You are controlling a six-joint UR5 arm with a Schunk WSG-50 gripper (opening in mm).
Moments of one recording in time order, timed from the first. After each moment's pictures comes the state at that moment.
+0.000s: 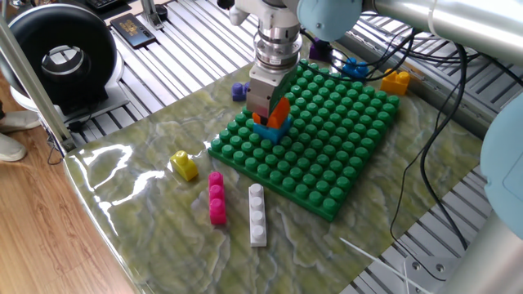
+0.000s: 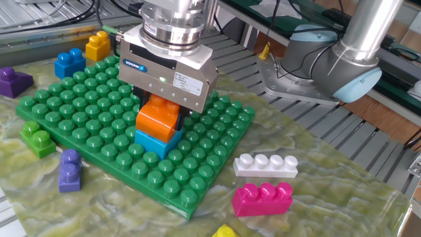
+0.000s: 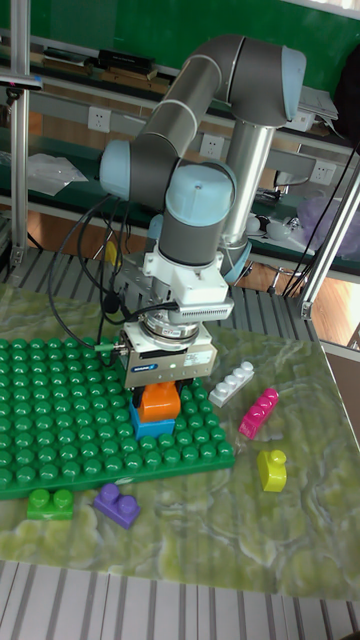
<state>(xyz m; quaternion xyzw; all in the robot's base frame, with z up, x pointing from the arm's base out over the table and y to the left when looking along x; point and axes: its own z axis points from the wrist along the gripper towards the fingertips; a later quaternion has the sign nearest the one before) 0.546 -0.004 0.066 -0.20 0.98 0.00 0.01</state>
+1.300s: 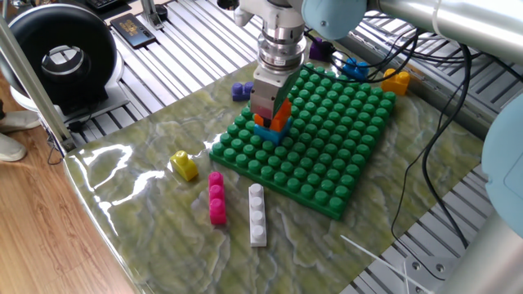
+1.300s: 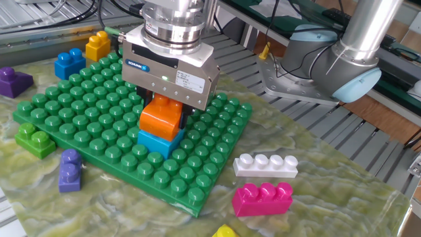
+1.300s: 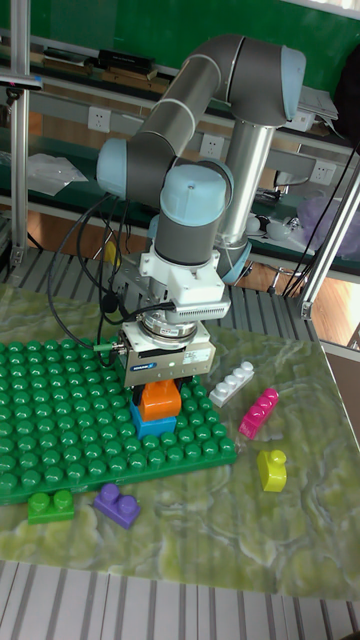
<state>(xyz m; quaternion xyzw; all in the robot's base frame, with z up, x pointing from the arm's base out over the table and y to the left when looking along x) 0.541 -0.001 0.064 -0.21 0.98 0.02 0.00</state>
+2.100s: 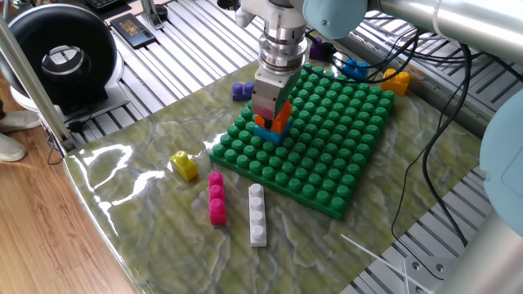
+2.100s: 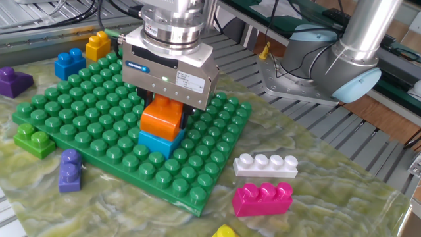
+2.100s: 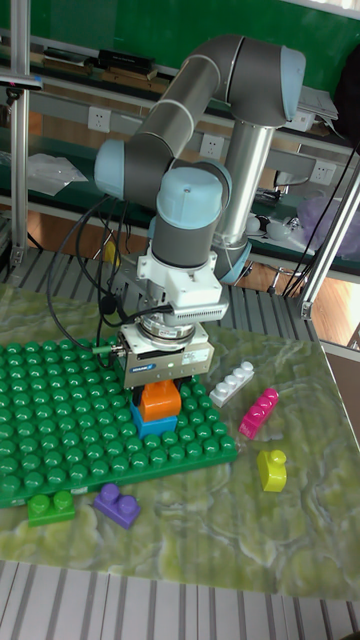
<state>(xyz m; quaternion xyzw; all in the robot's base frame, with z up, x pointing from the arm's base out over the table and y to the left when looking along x) 0.538 -0.002 0.060 -0.21 0.98 0.02 0.00</state>
